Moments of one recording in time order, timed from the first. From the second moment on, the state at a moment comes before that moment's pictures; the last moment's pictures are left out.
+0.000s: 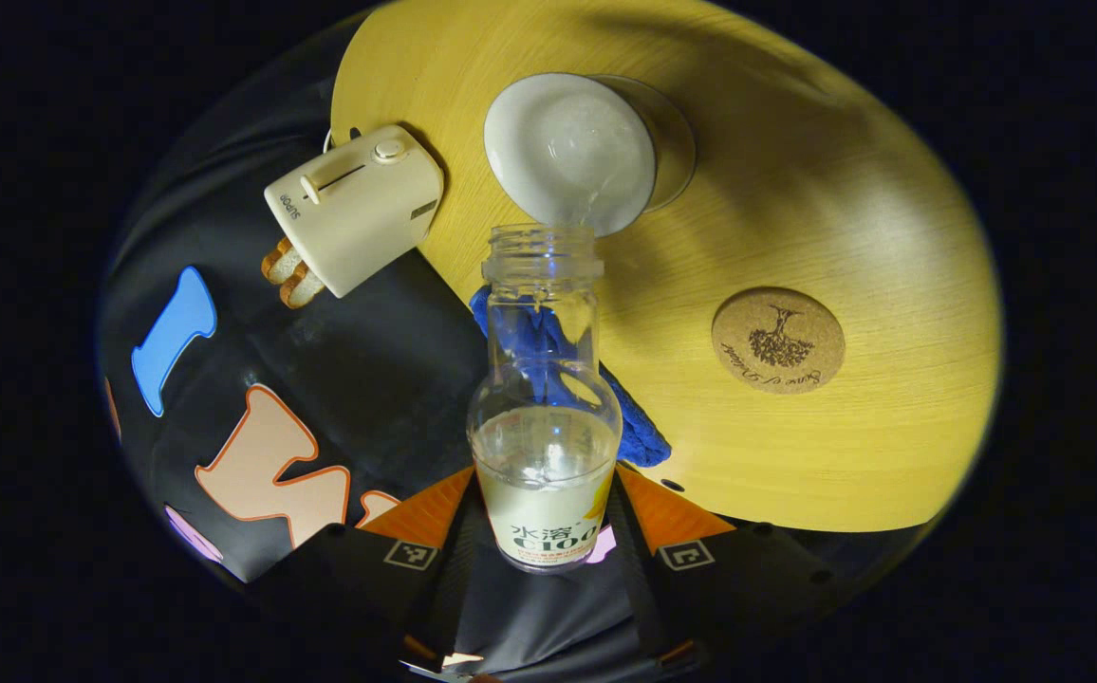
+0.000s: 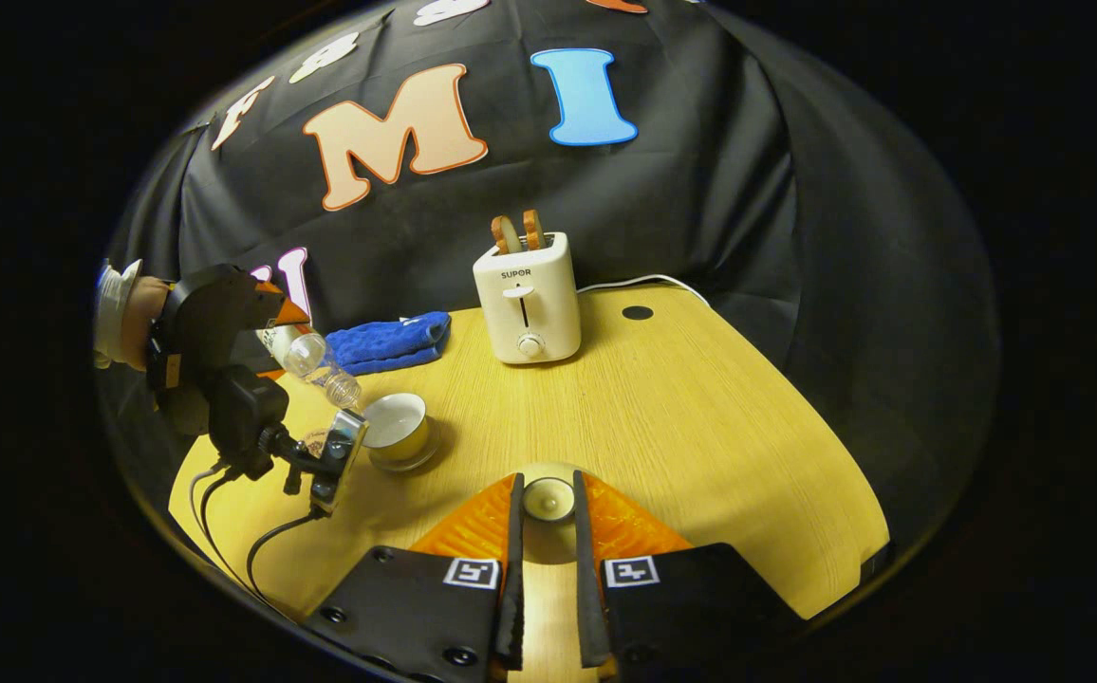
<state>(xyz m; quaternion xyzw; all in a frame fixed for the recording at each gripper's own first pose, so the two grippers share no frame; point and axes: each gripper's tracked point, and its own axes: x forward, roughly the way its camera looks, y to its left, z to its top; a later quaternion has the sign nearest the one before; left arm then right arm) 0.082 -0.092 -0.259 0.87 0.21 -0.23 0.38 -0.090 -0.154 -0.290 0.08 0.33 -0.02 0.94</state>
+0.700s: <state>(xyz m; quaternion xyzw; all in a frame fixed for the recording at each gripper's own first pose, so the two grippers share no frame) 0.047 -0.093 -0.318 0.65 0.27 -0.27 0.66 -0.085 -0.128 -0.286 0.04 0.34 0.00 0.94</state>
